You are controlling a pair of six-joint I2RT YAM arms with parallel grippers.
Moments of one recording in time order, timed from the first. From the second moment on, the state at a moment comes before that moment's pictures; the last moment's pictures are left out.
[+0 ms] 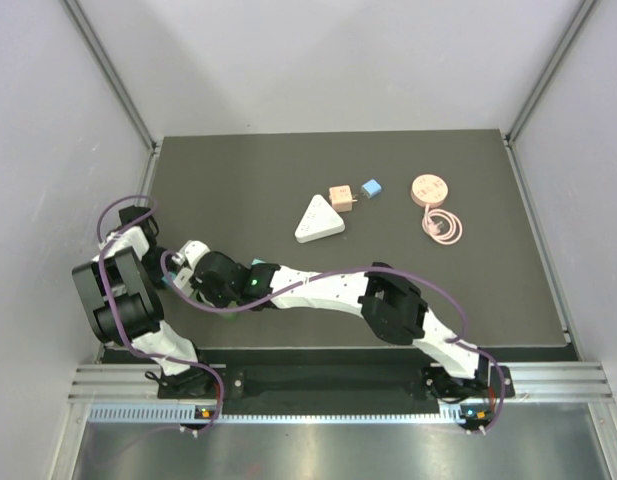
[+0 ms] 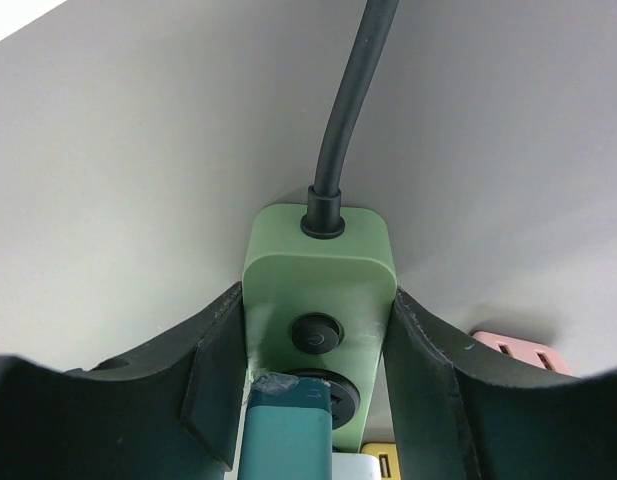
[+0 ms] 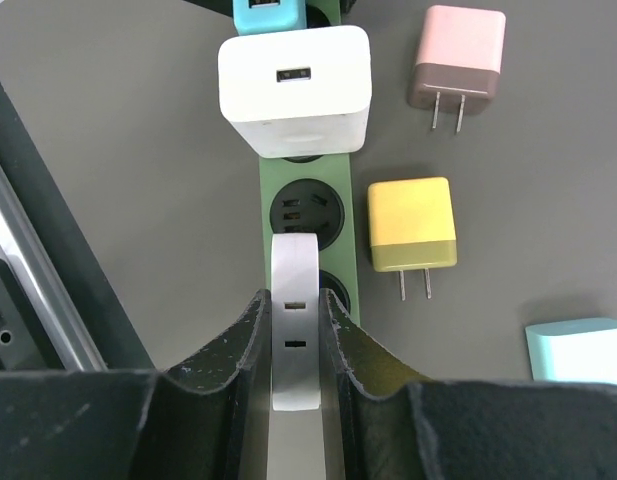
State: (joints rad) left arm 0.43 1.63 0.95 -0.62 -0.19 -0.74; right arm 1.30 2.32 1.98 -0.30 0.15 0.21
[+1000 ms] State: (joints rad) left arm 0.42 1.63 0.95 -0.62 -0.19 -0.75; right arm 1.31 2.31 1.98 -0.33 0.19 0.21
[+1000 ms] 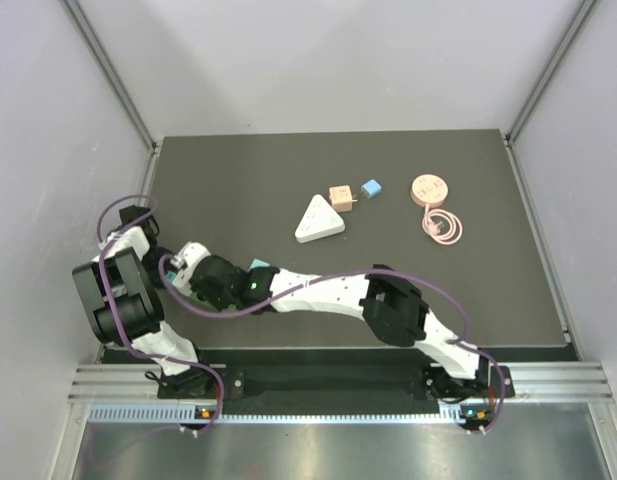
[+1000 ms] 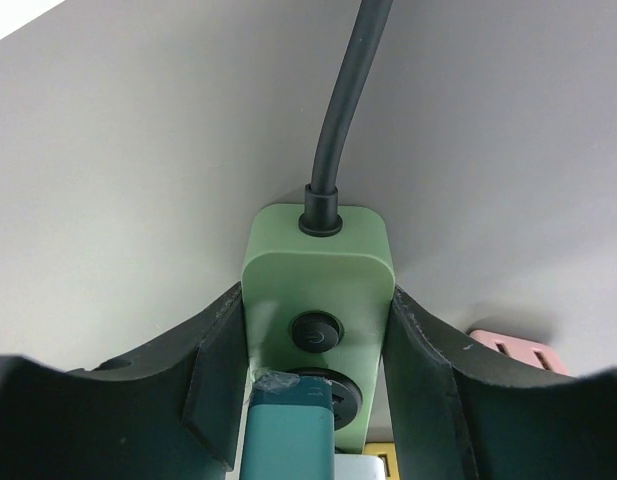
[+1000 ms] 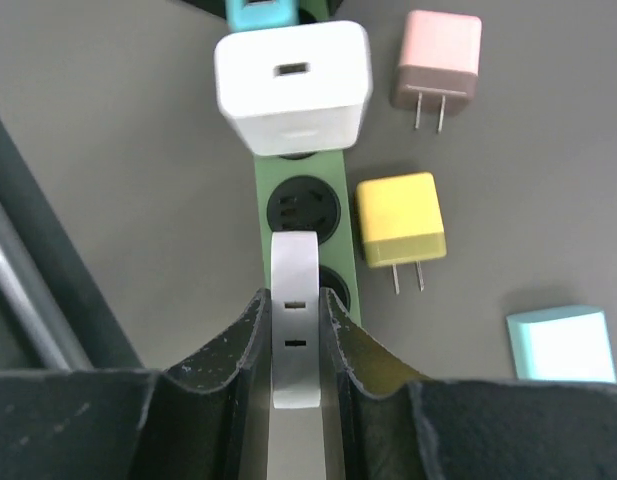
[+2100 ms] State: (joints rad) left arm 0.42 1.63 0.95 -0.61 -0.20 -0.74; right arm 1.21 2.10 1.86 -0.15 0.24 0.30
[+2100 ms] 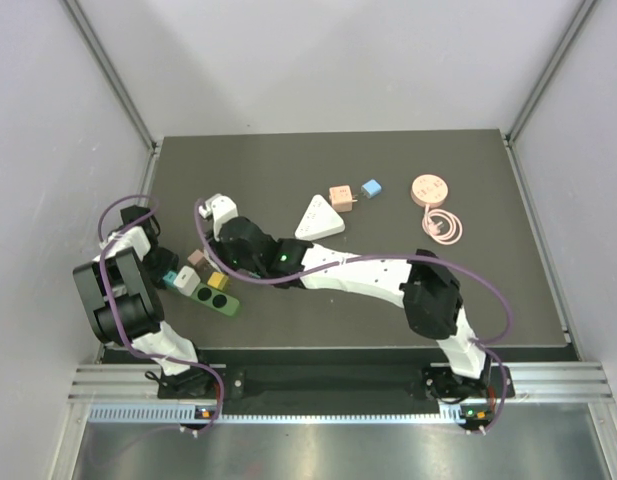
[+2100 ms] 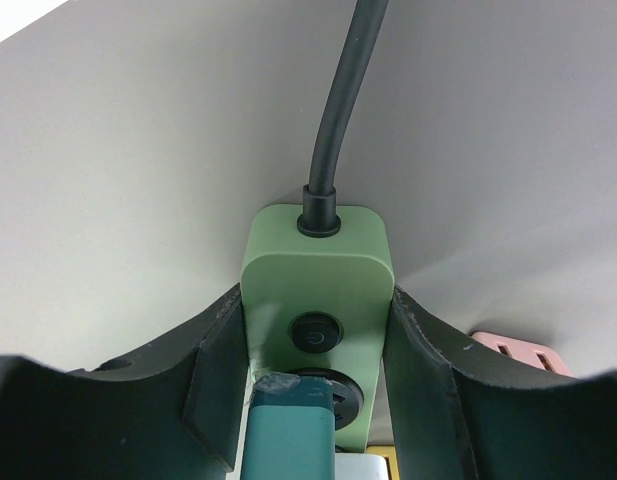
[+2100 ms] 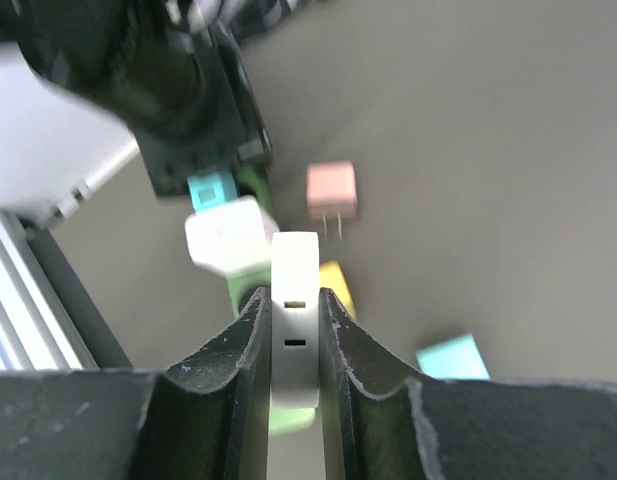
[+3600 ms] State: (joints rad) left arm 0.42 1.63 0.95 -0.61 -0.20 -0.73; right arm 0.11 1.62 0.92 -0.05 -0.01 0.39
